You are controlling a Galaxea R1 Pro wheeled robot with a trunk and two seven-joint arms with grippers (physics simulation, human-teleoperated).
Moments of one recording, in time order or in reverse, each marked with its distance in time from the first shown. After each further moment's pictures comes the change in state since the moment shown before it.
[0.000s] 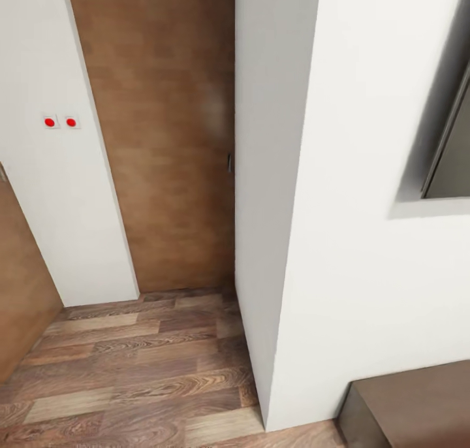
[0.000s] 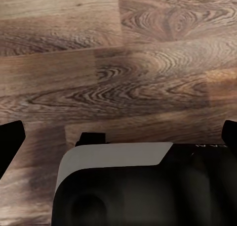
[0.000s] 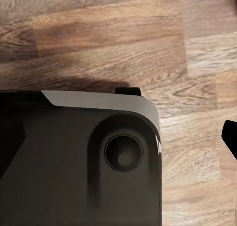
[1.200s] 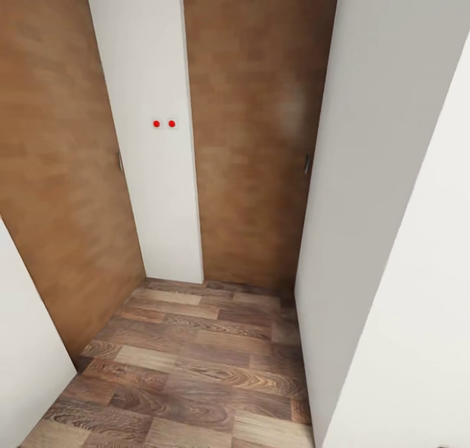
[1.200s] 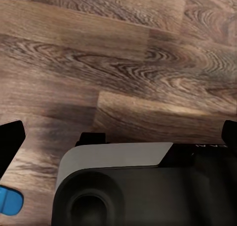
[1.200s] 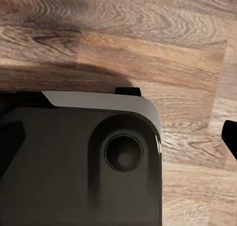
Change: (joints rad) left arm 0.000 0.000 0.000 0.000 0.000 0.000 0.000; right arm 0.000 0.000 -0.001 0.000 0.001 0.000 0.000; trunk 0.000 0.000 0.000
